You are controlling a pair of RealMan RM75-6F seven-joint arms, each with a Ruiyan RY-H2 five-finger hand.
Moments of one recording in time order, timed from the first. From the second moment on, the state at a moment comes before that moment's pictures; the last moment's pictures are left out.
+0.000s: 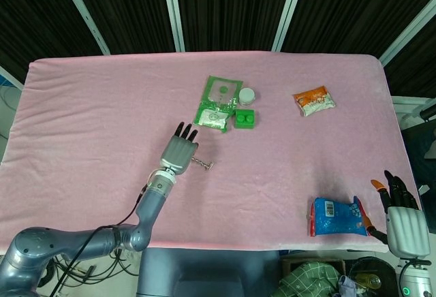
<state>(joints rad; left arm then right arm) -0.97 -1.88 -0.24 -1.23 0.81 1.01 0.86 -0.01 -1.21 0.07 -1.68 -1.51 1.58 -0.19</state>
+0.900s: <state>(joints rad) -0.87 -1.48 -0.19 -1.73 0.76 1.14 0.92 -0.01 -1.22 0.08 -1.67 -1.49 1.57 -0.19</state>
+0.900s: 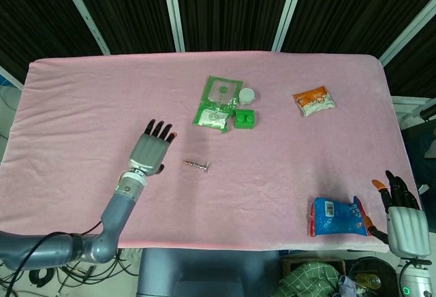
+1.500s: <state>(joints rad) -0.32 -1.02 0.17 -1.94 1.45 1.56 0.41 0.00 -1.21 0.08 -1.65 -1.46 1.56 -0.21</state>
